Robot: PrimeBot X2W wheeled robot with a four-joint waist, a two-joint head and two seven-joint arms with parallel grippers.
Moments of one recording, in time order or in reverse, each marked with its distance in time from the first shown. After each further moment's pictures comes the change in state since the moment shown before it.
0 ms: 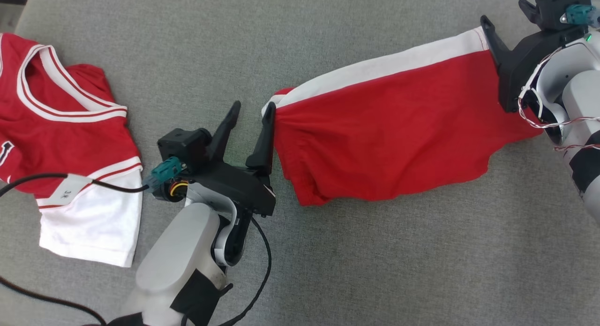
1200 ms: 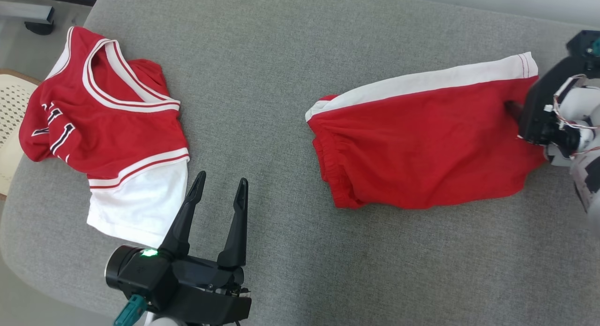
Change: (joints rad) left arm 0.559 0.007 0.233 -0.650 0.429 -0.046 -0.001; right arm 0.009 0.063 -0.184 0.311 0.184 -0.007 0.451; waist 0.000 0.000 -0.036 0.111
